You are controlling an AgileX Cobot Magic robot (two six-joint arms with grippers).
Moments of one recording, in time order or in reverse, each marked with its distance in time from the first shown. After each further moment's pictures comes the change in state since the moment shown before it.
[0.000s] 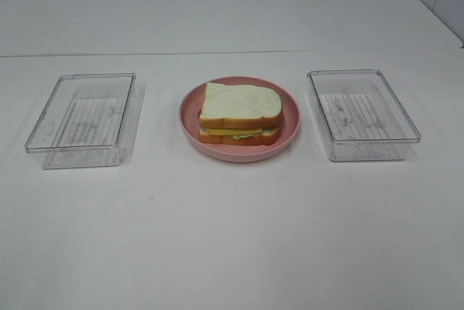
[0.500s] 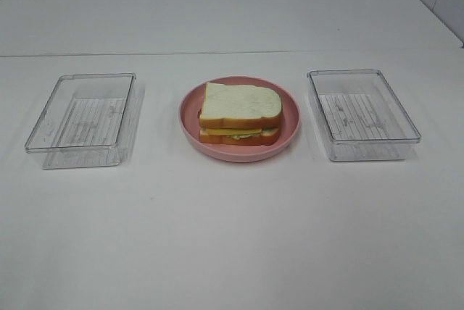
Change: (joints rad) left arm 0.000 0.000 0.000 -0.002 0.000 0.000; right arm 0.000 0.000 0.004 0.001 0.012 -0.026
